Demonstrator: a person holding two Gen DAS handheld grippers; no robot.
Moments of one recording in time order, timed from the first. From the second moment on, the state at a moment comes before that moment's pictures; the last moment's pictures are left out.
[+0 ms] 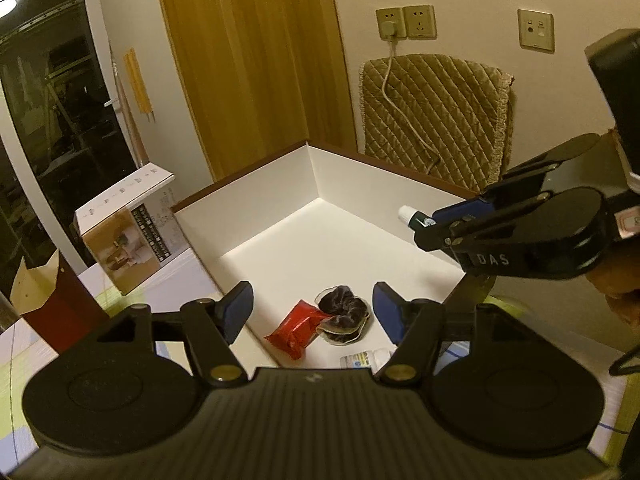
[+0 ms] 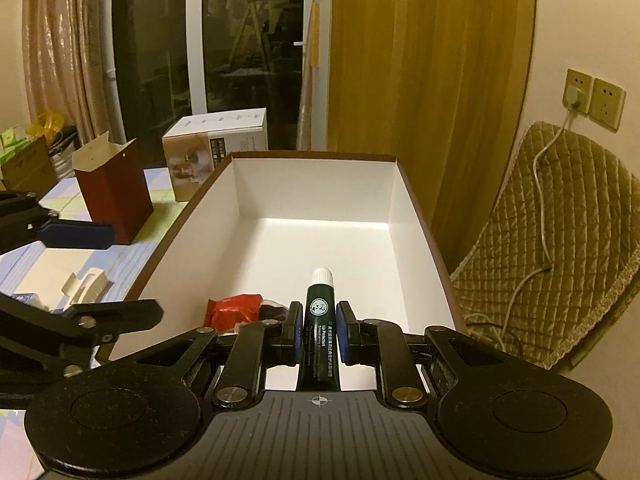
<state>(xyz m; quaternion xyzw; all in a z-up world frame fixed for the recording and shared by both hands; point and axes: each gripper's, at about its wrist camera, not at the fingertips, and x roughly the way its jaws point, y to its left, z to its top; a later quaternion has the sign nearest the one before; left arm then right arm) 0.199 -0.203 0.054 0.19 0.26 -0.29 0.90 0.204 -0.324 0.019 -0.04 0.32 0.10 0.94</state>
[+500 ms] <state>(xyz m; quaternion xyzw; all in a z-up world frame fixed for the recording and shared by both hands) 0.172 -0.102 0.054 0.18 0.28 -0.22 0.92 0.187 -0.306 0.041 -0.03 0.27 0.12 0.95</state>
